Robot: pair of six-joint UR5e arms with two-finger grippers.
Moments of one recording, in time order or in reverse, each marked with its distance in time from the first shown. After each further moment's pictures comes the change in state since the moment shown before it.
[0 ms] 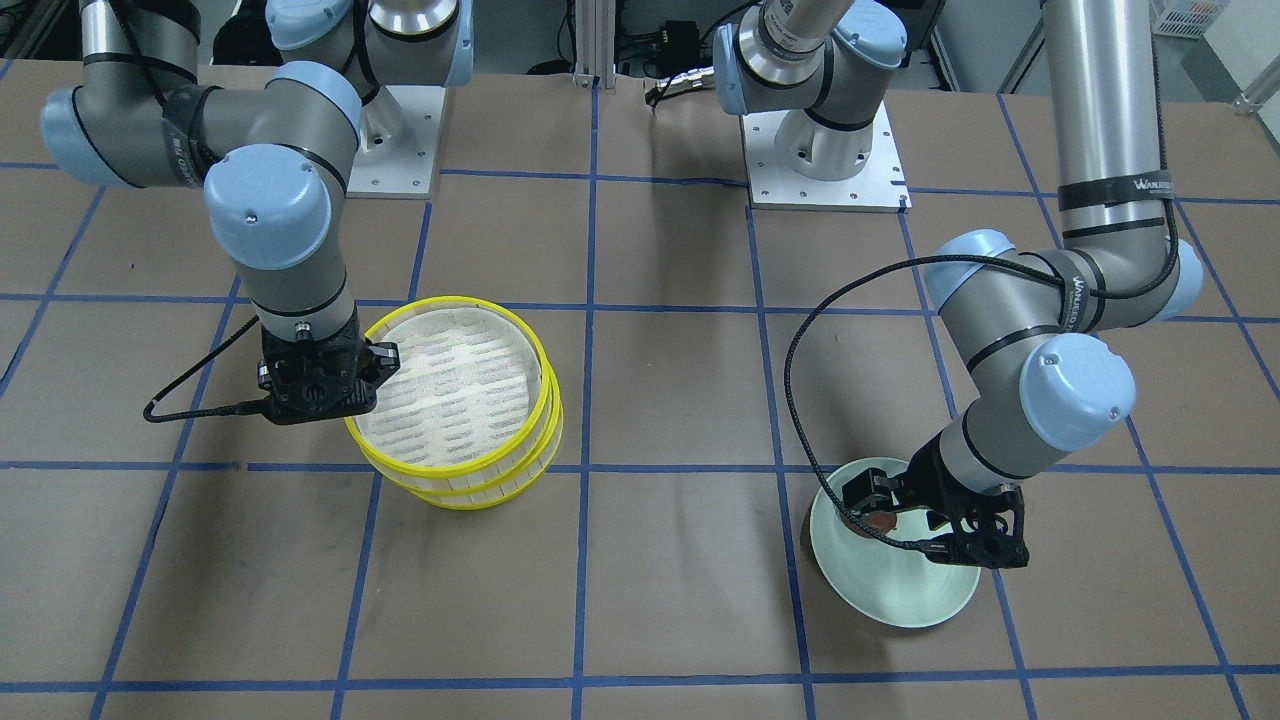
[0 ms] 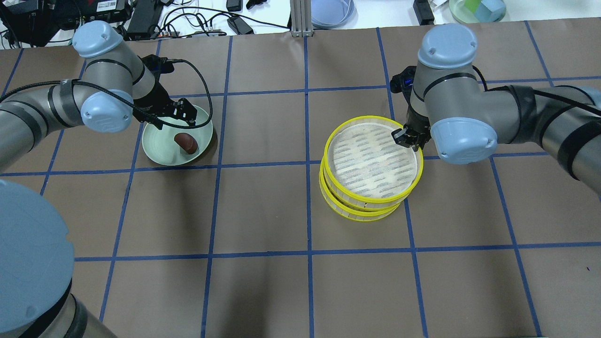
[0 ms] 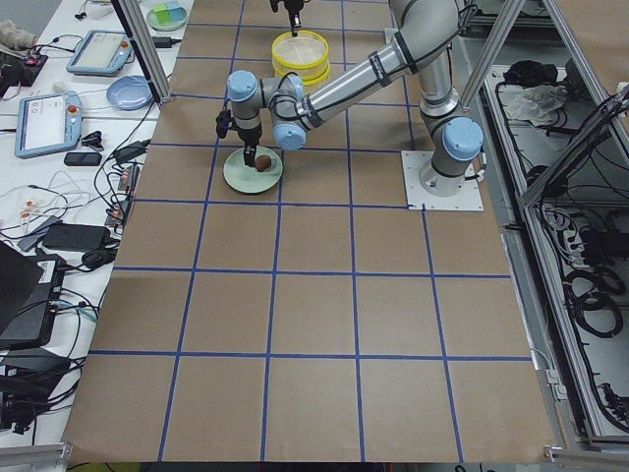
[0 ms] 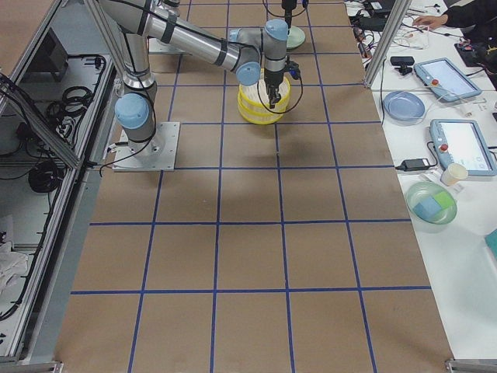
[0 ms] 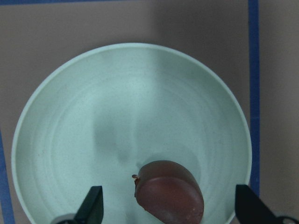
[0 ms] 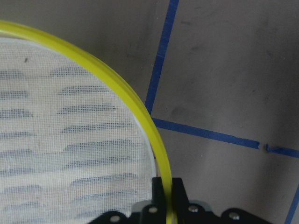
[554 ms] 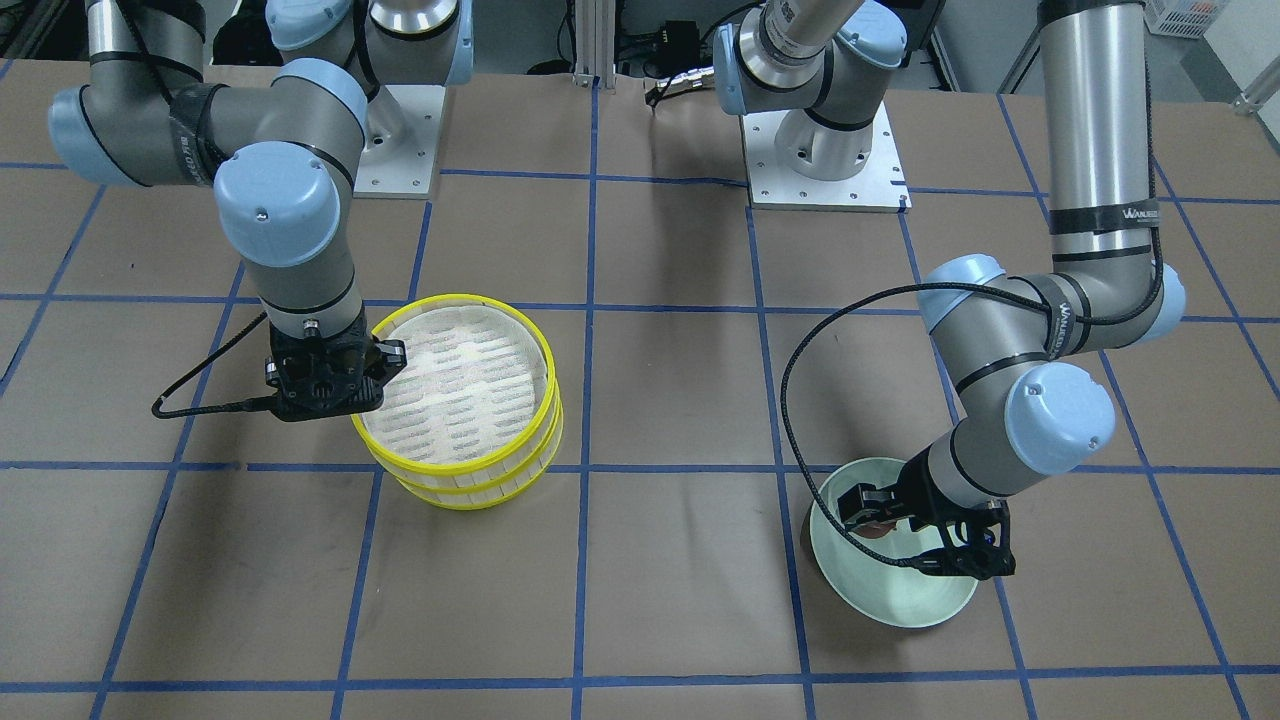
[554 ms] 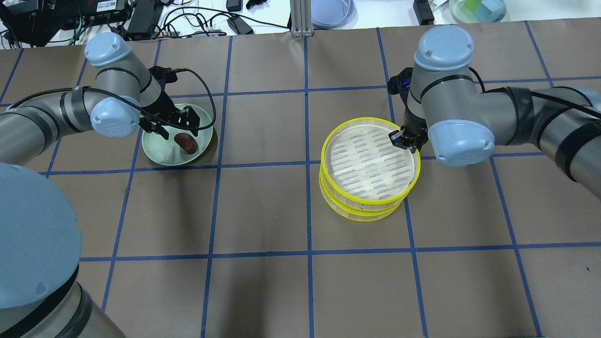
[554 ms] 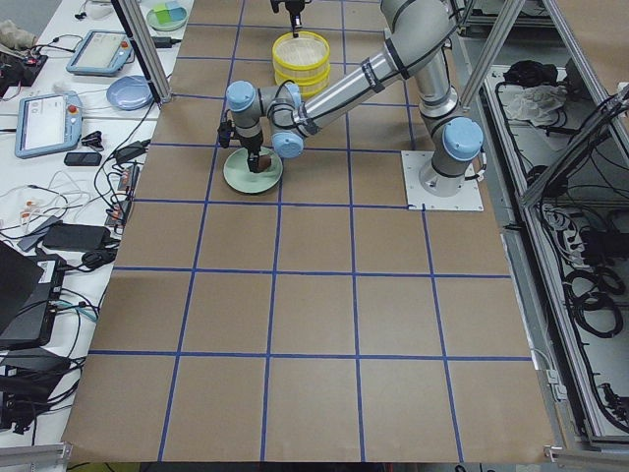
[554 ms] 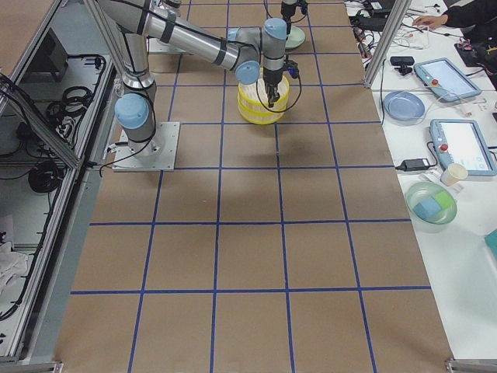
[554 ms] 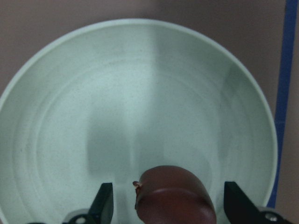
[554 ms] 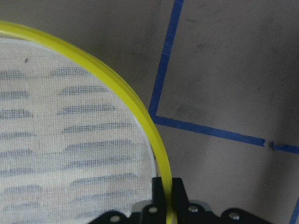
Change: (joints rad) left arm 0.003 -0.044 -0.002 0.006 0.001 -0.054; right arm 0.009 -0.001 0.004 0.003 0.001 0.016
